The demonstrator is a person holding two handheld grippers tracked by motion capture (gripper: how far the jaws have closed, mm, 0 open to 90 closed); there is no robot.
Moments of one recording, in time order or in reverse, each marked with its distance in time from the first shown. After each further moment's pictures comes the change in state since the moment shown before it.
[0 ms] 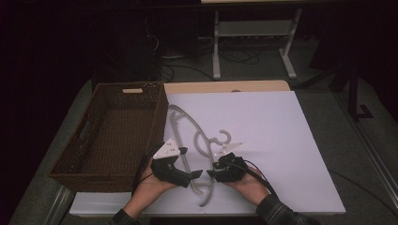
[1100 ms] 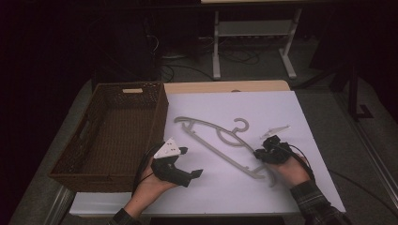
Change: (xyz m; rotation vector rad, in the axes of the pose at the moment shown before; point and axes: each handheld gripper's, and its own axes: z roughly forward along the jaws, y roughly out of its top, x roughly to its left) left arm 0.001 0.001 0.001 0.006 0.005 0.001; right arm -0.107 -0.041 -0.068 0.089 -0.207 0.122
